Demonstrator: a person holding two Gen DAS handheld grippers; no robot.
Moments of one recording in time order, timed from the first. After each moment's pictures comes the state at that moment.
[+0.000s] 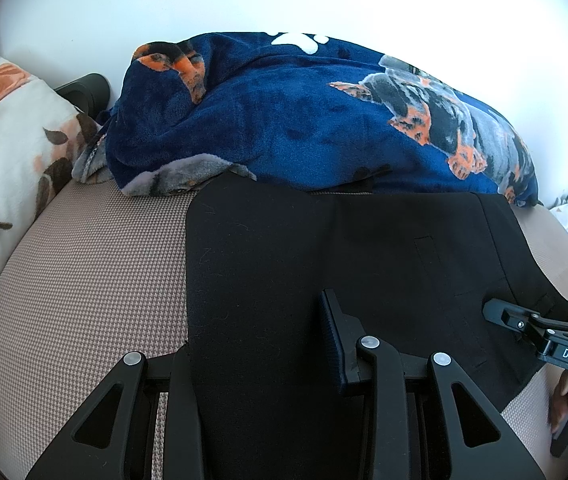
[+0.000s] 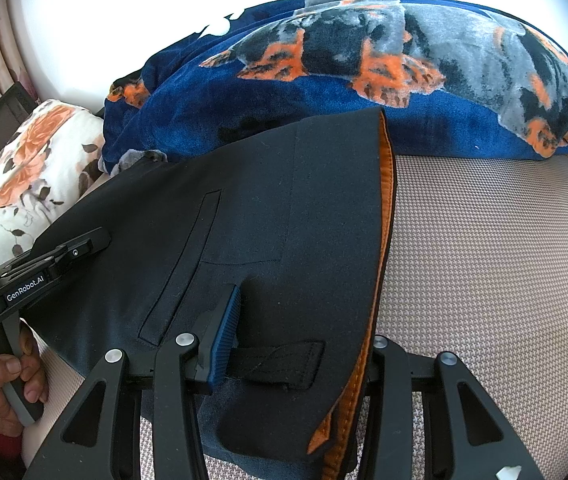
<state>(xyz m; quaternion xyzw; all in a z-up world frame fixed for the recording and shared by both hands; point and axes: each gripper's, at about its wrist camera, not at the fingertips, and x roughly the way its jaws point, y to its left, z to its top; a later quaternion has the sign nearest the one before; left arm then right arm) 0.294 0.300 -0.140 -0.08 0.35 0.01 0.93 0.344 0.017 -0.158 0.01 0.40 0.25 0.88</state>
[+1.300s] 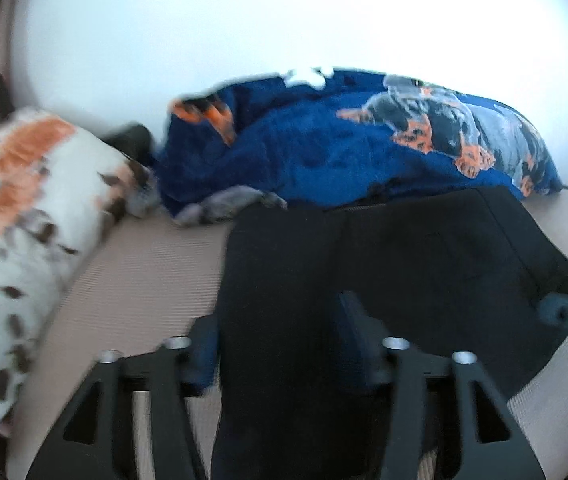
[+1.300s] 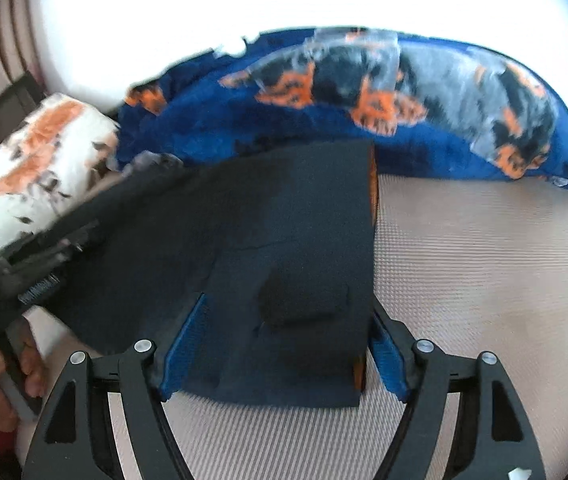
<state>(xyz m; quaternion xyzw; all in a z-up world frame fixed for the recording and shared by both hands) 0.242 0.269 -0.117 0.02 0.29 0.10 0.95 0.294 -0.008 -0.126 -0.01 0.36 0.24 0.90</state>
